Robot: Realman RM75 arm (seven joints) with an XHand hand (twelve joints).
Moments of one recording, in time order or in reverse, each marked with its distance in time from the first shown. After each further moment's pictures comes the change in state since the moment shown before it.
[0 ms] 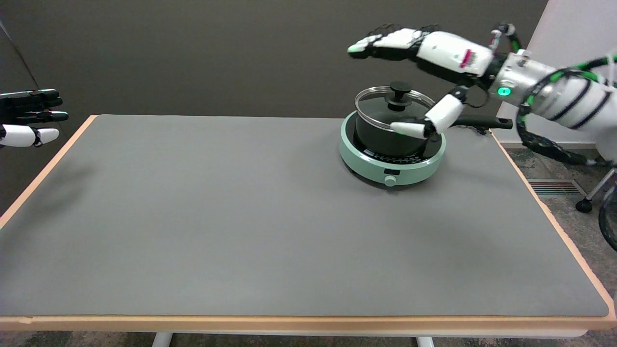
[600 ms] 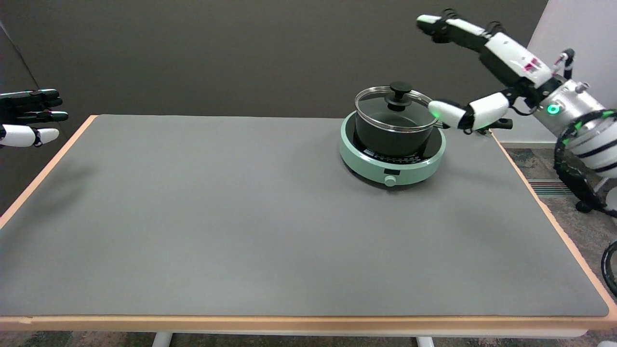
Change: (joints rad) arm -0.222 -0.235 0.331 0.045 0.121 -0.075 0.001
